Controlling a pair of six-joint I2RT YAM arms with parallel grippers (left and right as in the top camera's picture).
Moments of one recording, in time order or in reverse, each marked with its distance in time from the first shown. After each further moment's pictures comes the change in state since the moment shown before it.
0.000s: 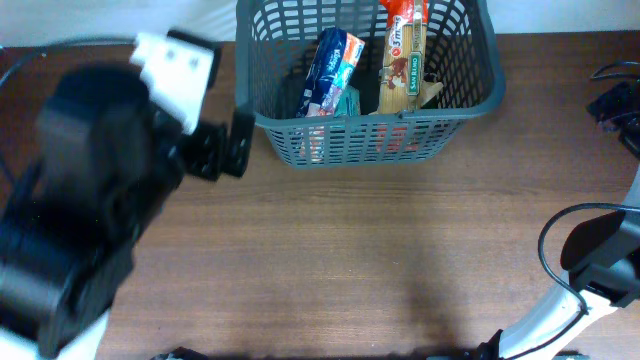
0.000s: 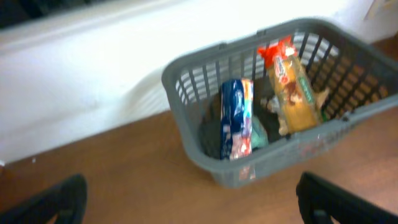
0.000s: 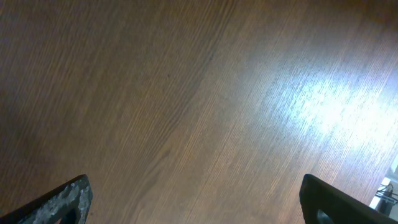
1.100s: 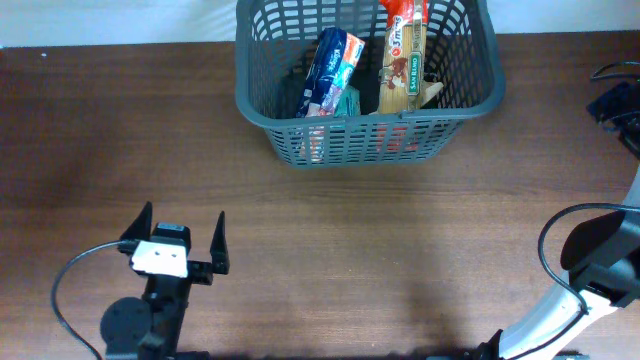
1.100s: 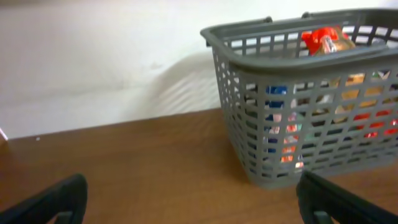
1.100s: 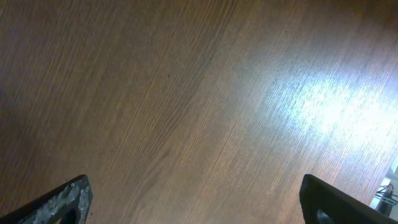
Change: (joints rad) left arm 0.393 -1.057 -1.612 0.927 0.257 0.026; right arm 0.000 0.000 0.000 0.000 0.001 0.000
